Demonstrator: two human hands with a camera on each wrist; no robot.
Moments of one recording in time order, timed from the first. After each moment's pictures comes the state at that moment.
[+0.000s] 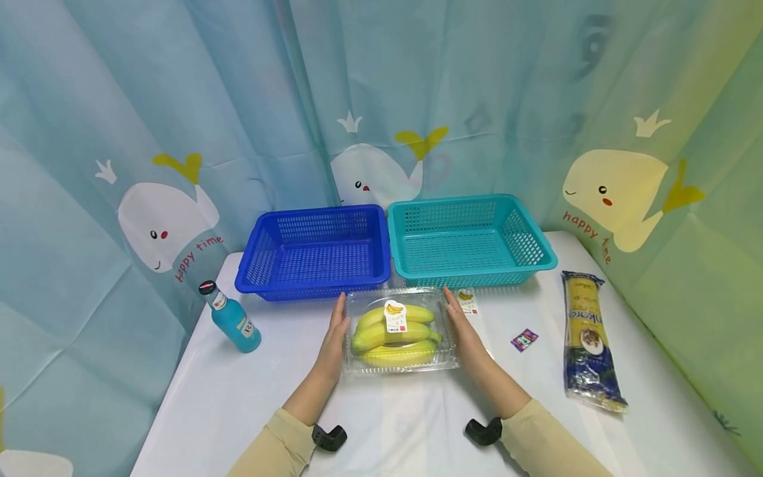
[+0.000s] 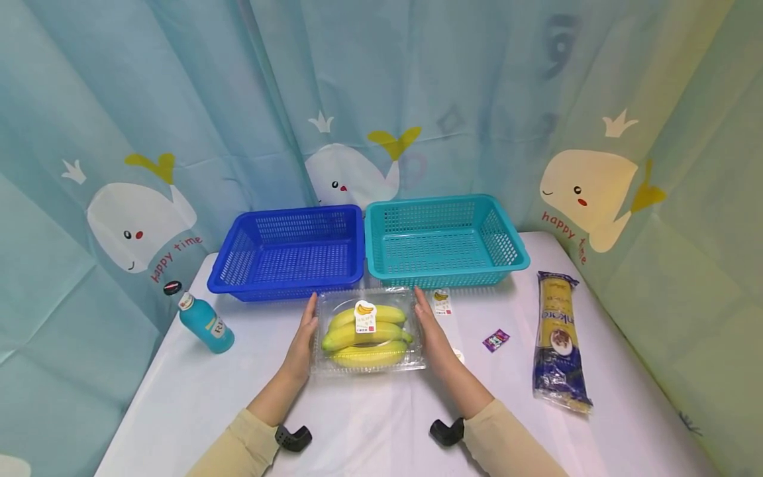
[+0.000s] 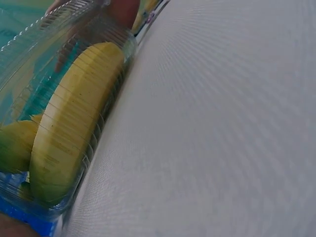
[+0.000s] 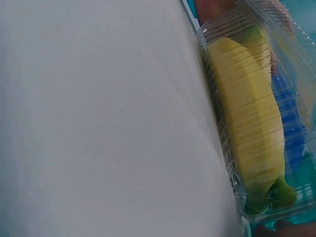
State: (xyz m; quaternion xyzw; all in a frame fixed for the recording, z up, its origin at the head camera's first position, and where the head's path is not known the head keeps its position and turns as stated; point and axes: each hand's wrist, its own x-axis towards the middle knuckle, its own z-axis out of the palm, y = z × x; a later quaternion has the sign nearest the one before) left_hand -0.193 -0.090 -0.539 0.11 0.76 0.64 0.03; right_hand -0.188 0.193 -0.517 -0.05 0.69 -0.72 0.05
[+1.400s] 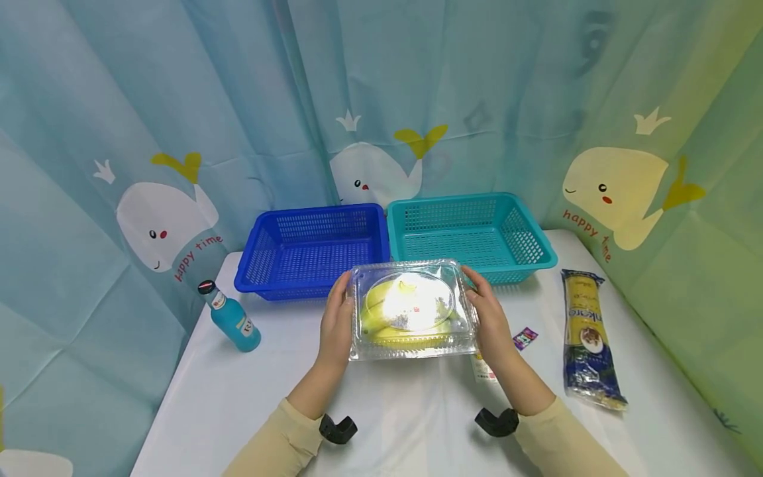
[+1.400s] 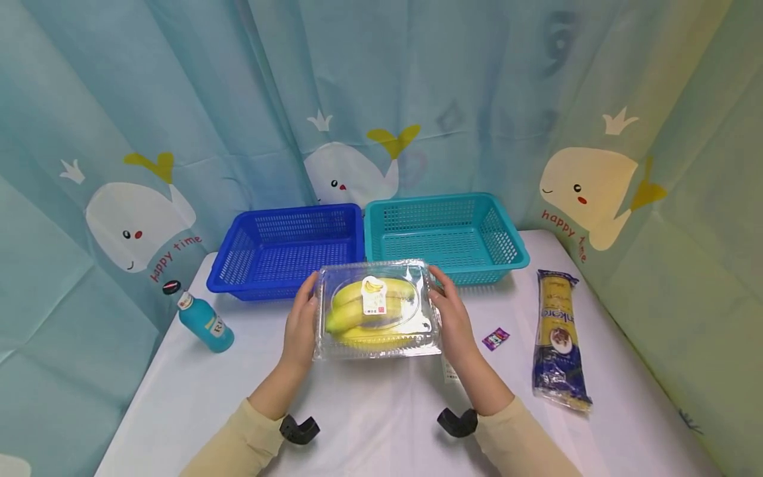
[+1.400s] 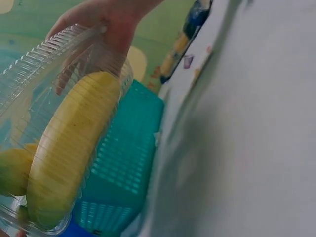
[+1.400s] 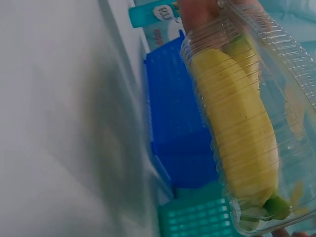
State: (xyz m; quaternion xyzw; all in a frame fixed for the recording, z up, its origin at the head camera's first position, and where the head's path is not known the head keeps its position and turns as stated) left_hand -0.186 -0.065 -0.474 0.10 0.74 0.66 -0.09; right_hand -0.171 0.215 -0.453 -0.08 0.69 -0.72 -0.06
